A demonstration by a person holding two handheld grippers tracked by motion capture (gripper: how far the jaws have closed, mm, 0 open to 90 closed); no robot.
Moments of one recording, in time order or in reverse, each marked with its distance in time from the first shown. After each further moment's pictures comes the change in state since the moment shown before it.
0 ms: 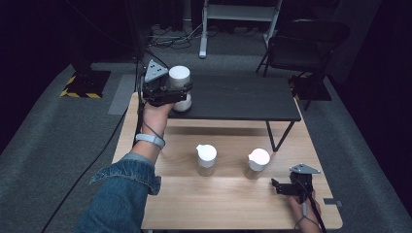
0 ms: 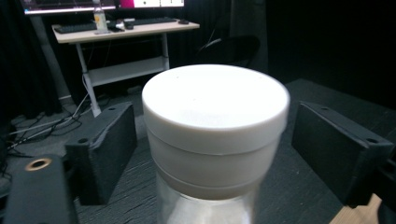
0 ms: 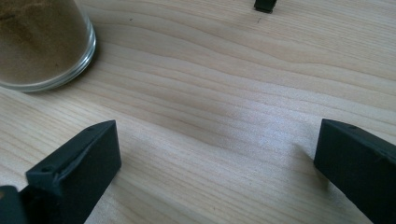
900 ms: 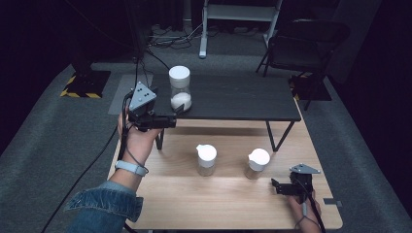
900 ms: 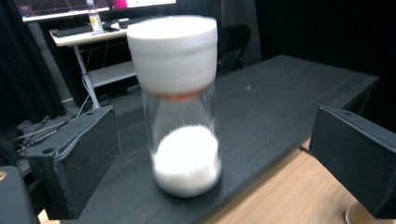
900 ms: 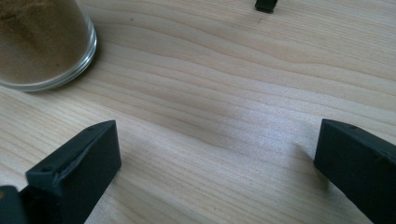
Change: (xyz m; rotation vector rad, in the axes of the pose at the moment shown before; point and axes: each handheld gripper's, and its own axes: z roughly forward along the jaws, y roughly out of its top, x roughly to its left) left arm -0.014 -0.027 -0.060 0.036 -0.010 0.068; right arm 0.000 0.000 0.000 0.000 0.002 -0.002
